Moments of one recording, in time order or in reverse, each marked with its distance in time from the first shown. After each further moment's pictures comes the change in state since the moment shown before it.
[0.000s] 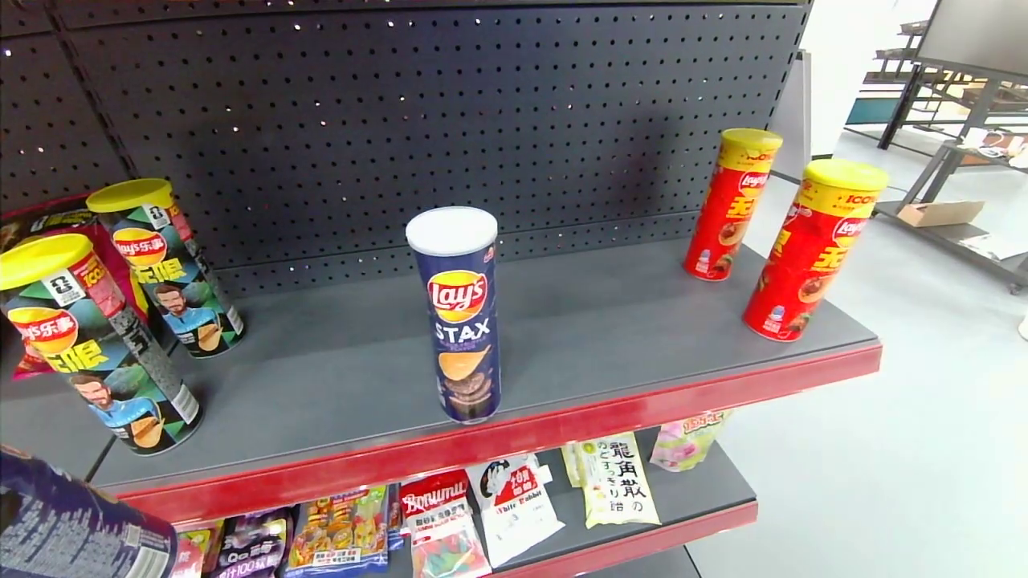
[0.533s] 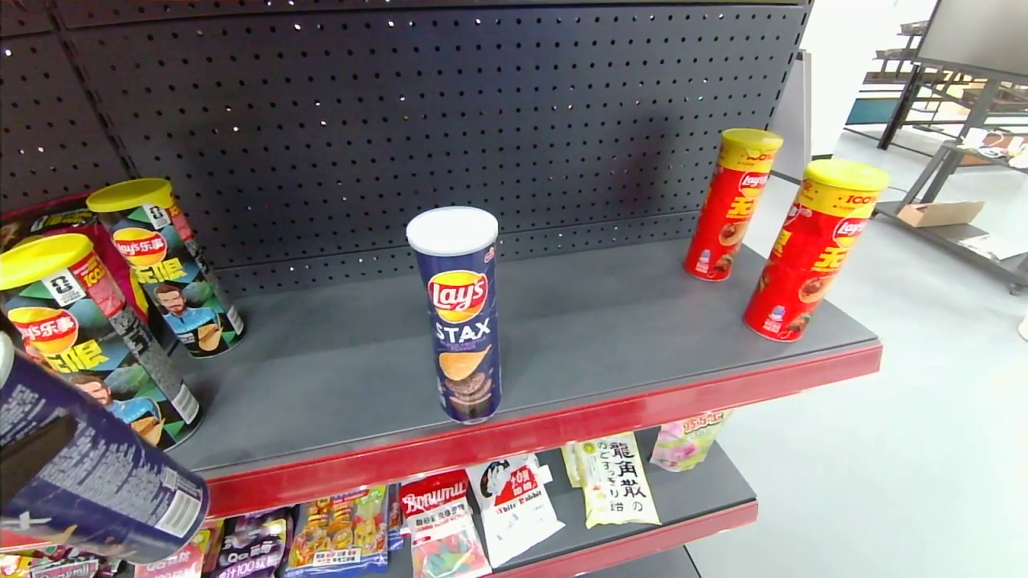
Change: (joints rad) left arm 0.000 0.179 -0.018 -0.146 0.000 -0.032; right arm 0.000 -0.002 0.009 0.008 0.040 0.162
